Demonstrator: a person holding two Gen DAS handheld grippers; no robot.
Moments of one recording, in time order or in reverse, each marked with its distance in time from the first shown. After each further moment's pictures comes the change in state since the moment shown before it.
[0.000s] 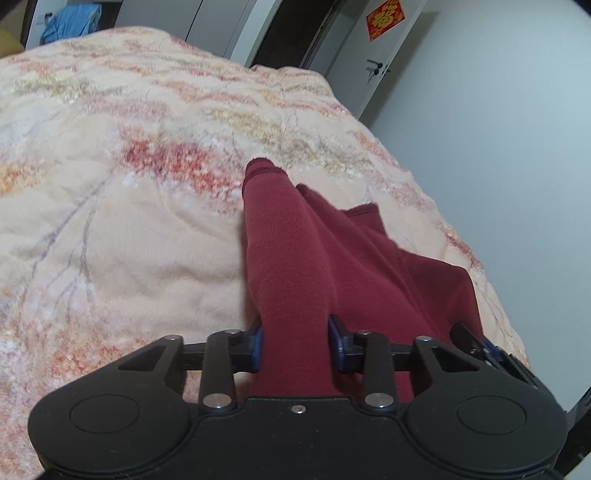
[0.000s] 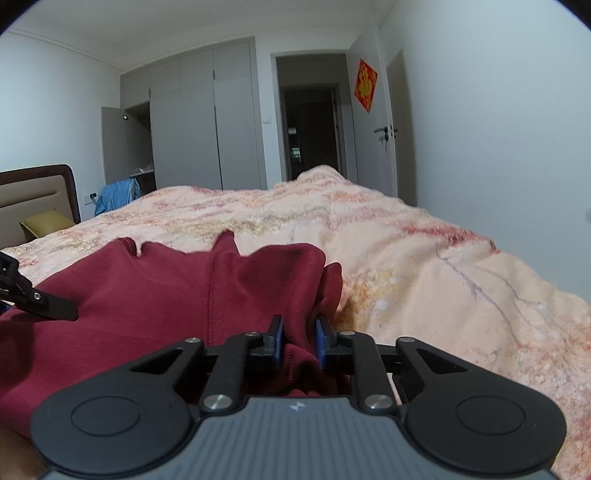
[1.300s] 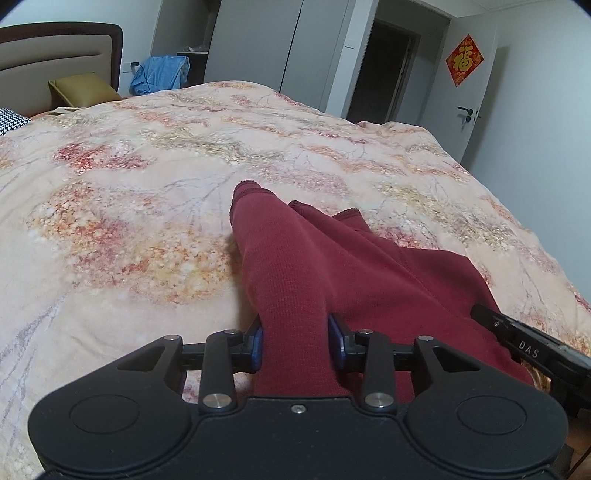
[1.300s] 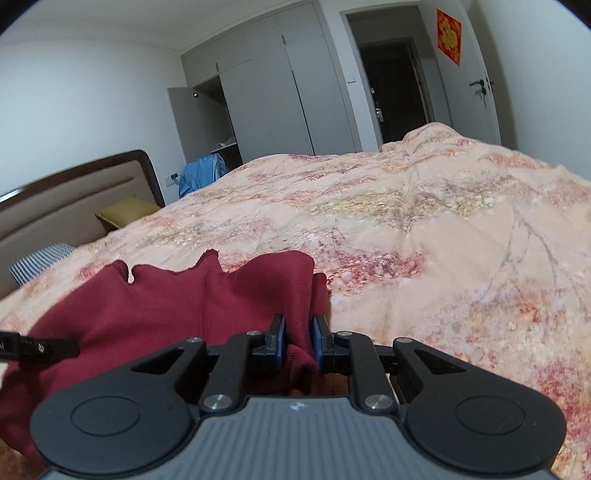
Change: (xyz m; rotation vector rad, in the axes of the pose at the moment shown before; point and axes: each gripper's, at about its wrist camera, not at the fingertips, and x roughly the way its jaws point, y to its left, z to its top) left arm -0.067 0.151 0.036 -0.014 -0.159 0.329; right arm 0.127 0.164 0.028 0.041 0.156 0.294
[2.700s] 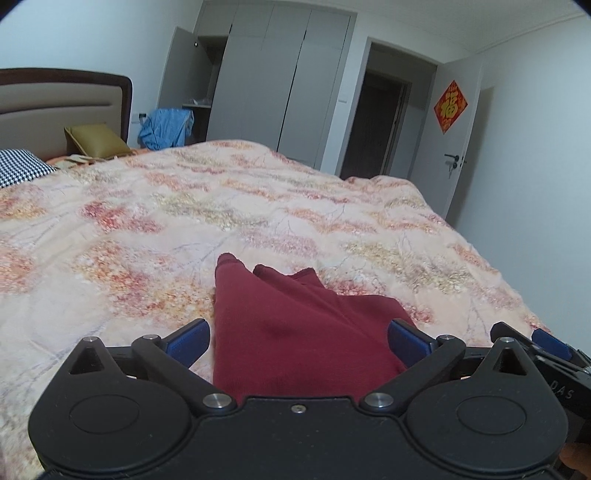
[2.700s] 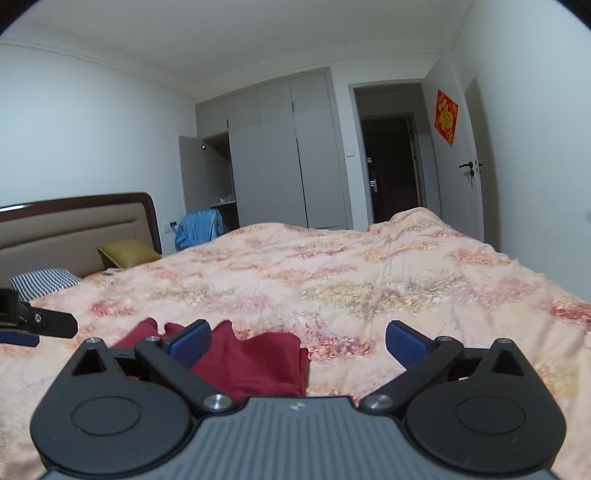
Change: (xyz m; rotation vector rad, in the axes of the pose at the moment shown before) left arm -0.133 -0.057 -0.007 0.014 -0.186 0.015; right arm -0.145 0.016 0.032 -0.077 -0.225 -0.042
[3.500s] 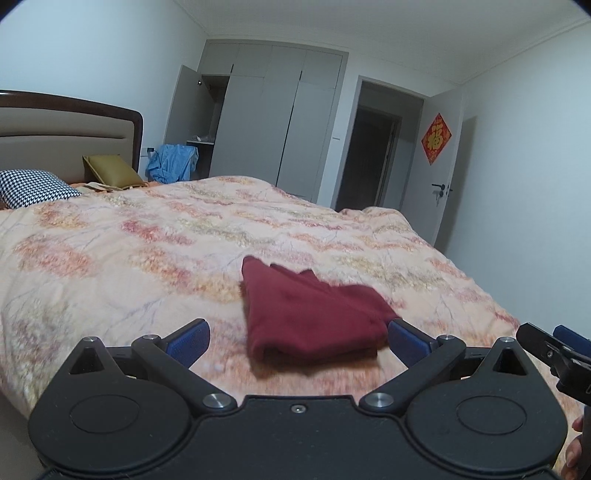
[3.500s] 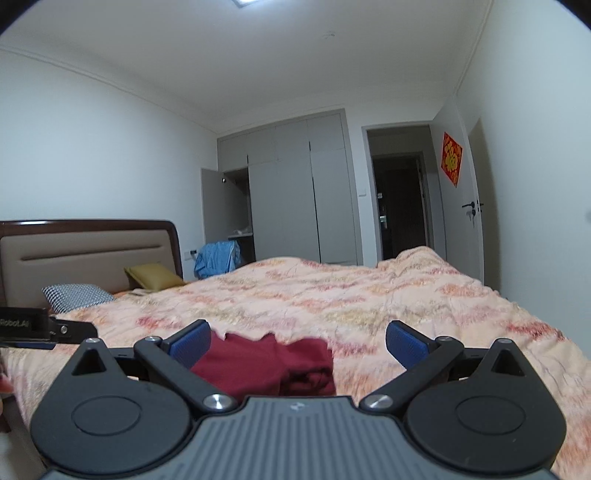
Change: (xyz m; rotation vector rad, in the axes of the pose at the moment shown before) left arm -0.163 0.010 -0.077 0.014 -0.119 -0.010; right arm -0.188 0.048 -0.020 -0.062 -0.103 0.027
